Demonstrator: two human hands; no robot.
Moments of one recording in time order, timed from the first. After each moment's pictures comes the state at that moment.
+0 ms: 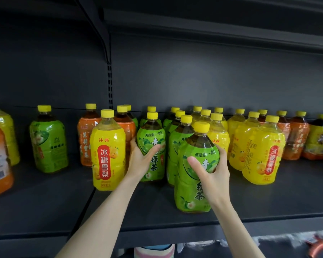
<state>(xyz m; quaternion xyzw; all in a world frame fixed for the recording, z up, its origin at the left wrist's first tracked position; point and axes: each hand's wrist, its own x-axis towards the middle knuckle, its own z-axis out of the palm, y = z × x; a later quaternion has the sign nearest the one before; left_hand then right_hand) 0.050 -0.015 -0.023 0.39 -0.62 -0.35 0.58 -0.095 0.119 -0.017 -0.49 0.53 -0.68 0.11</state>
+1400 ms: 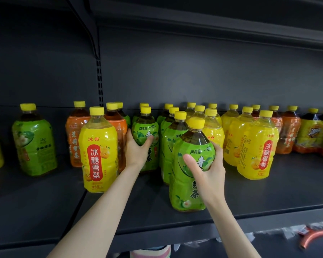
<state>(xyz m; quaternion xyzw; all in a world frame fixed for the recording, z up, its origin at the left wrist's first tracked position) 0.031 -0.052 -0.023 0.45 -0.59 -0.29 0.60 -0.094 0.113 -0.022 -0.49 0.54 -0.68 0.08</state>
